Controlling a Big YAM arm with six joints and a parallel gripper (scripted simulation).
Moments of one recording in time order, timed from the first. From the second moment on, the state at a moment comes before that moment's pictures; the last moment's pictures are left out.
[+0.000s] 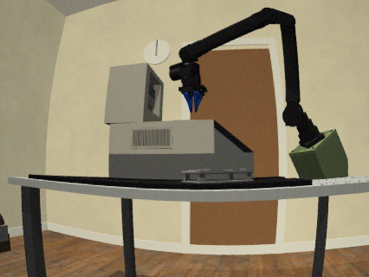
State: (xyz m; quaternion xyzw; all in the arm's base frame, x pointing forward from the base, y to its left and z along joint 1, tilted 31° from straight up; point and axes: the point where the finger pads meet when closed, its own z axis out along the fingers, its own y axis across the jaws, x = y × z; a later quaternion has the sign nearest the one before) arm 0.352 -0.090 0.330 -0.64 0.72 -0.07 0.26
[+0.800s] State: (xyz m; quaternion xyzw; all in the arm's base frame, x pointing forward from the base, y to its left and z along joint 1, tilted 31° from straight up) arm 0.296 -0.086 0.292 -0.35 0.89 0.01 0.27
